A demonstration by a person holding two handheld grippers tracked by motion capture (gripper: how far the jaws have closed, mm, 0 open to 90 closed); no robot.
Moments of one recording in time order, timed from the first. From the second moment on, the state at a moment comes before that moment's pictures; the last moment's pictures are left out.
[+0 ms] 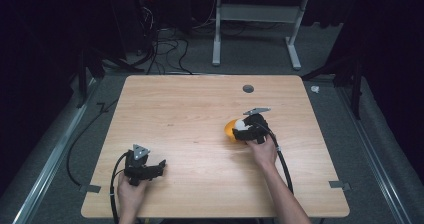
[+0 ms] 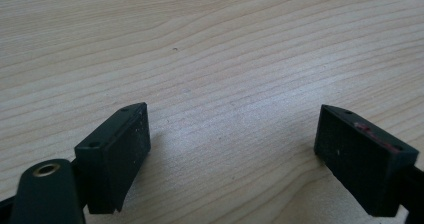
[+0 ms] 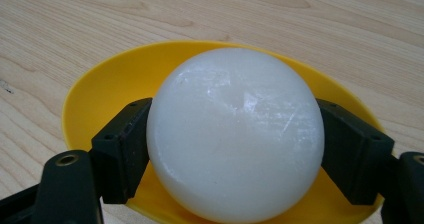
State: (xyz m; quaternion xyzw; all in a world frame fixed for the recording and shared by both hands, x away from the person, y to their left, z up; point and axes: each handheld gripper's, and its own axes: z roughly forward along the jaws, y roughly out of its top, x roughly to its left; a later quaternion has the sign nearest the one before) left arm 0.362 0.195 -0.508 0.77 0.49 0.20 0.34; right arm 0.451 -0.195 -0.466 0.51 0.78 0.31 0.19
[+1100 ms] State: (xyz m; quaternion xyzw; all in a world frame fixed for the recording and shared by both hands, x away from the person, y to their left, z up) left arm 0.362 0.195 -0.508 0.77 0.49 0.20 0.34; right arm 0.436 -0.213 -0.445 0.52 0.76 0.34 0.20
